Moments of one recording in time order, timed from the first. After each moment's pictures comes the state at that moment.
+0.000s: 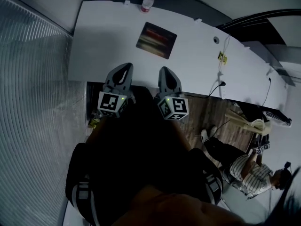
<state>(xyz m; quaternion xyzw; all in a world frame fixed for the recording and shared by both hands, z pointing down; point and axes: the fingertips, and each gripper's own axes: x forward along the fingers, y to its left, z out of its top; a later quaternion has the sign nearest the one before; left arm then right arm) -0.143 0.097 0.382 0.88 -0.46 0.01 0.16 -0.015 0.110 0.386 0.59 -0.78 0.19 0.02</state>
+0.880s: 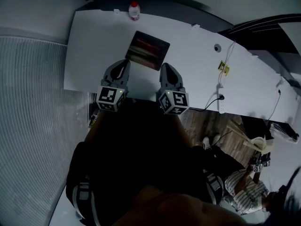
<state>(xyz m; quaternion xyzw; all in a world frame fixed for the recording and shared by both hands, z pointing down) -0.032 -0.014 0.418 0.86 -0.48 0.10 0.16 0.113 -0.006 0.430 0.57 -0.78 0.24 0.03</state>
